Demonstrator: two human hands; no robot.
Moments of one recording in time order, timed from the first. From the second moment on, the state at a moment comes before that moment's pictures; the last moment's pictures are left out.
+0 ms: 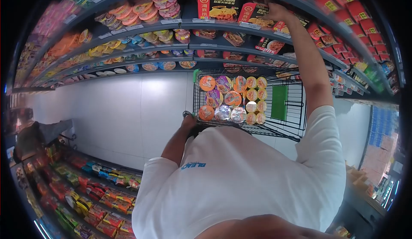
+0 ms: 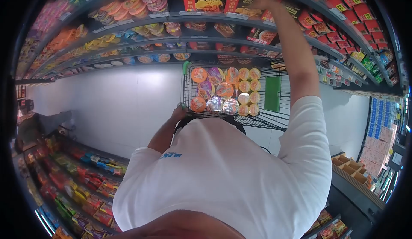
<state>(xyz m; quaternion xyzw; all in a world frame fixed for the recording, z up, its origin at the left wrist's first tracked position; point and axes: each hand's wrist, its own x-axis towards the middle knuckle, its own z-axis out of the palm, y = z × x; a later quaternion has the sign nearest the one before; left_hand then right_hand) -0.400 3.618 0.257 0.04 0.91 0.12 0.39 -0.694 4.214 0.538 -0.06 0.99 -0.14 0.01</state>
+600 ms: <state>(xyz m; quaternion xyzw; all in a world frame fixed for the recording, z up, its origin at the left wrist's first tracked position) -0.432 3.688 0.416 0.02 0.81 0.58 0.12 -0.515 4.114 0.609 -0.02 0.94 -0.17 -0.31</state>
